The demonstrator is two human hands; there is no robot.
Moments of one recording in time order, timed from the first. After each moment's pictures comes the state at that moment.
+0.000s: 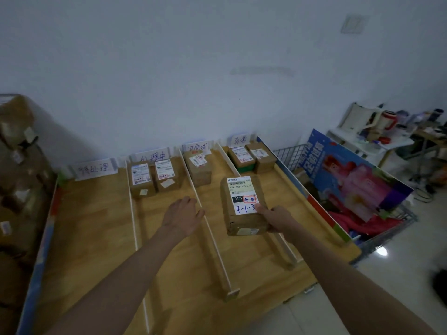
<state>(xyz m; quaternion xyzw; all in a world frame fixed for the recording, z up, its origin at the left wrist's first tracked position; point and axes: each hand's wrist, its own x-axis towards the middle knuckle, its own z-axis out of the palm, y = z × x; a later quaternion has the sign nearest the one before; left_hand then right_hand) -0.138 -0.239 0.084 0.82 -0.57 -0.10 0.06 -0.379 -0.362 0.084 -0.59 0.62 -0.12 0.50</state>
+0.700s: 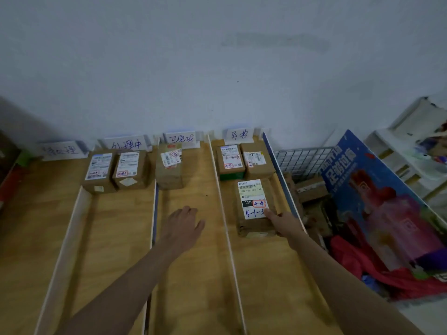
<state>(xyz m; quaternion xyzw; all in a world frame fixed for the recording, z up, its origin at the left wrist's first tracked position) -0.232 -0.466 0.005 0.86 -0.47 -0.16 0.03 -0.448 -0.657 -0.011 -0.62 0.60 -0.05 0.50</state>
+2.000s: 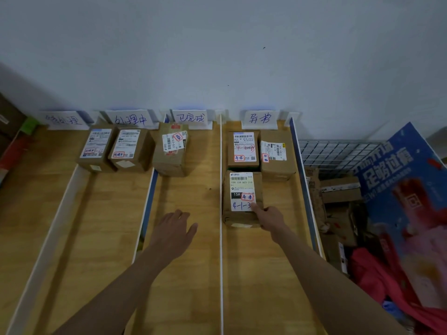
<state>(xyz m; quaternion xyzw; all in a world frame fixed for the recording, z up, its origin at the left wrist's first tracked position) -0.227 -0.498 -0.050 0.90 -0.38 -0.20 -0.01 -0.368 -0.731 -0.118 -0.60 0.57 0.03 0.56</state>
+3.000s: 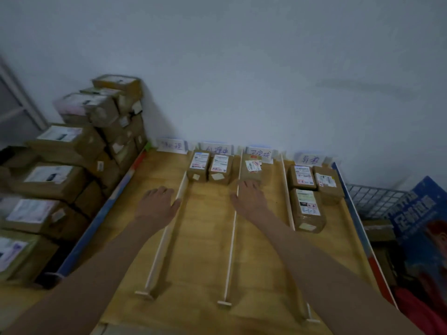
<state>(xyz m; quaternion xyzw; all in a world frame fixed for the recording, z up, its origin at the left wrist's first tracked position) -0.134 -0.167 0.117 0.95 -0.29 -0.06 0.01 -0.249 -0.389 0.109 -0.95 0.26 -0.02 0.17</state>
